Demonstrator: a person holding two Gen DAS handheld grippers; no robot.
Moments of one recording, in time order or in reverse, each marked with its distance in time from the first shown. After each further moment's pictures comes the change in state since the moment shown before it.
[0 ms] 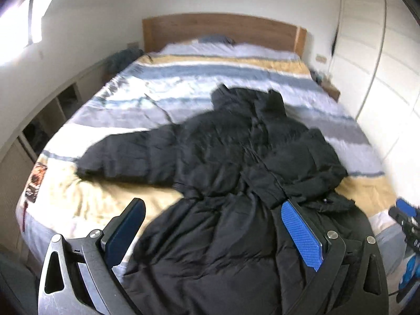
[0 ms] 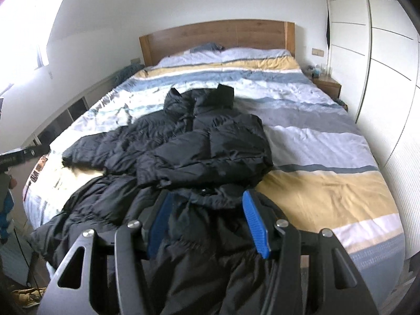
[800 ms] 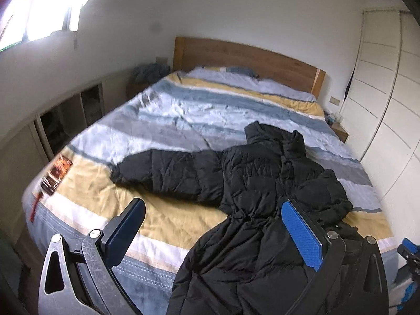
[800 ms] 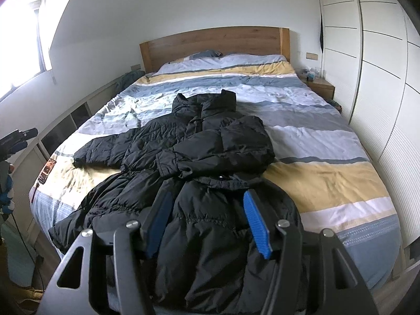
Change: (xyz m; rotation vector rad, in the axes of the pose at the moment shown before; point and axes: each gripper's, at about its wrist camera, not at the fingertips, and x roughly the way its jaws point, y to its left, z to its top) left arm -0.052 0.135 -0.006 -0.153 -0.124 -0.009; right arm -0.057 0.042 -0.021 0.020 -0.019 -0.019
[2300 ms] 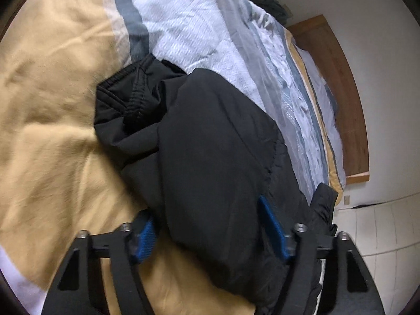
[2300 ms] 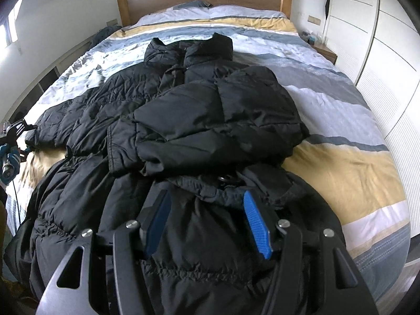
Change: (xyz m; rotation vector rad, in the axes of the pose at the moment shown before) left arm 0.337 0.268 -0.020 -0.908 0.266 -0.136; right arm 0.206 0.005 0.013 -0.006 0.263 -0.113
